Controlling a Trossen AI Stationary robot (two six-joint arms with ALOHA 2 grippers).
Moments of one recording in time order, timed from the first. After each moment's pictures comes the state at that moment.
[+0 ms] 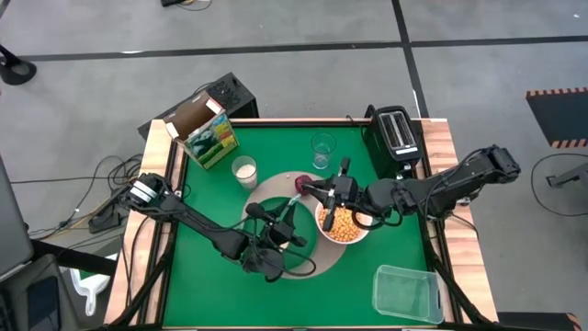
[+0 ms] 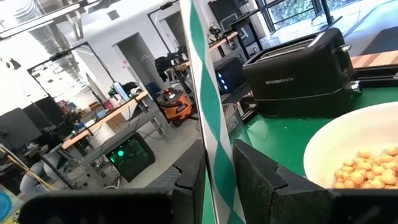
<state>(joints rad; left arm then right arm) -0.47 1.88 1.23 0.24 -1.51 0.05 0.30 1.36 1.05 0.34 0.62 -0.05</state>
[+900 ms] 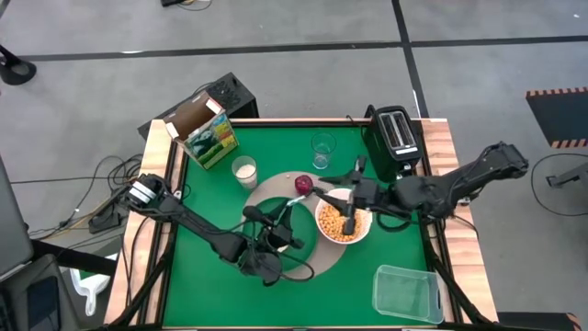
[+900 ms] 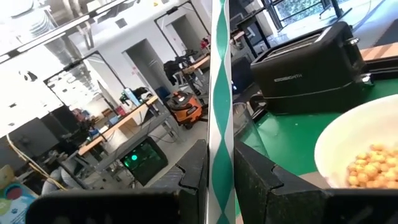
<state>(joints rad) -0.49 1.88 1.23 0.23 -1.57 0.11 0.38 1.24 1.06 0.31 0.60 -0.17</state>
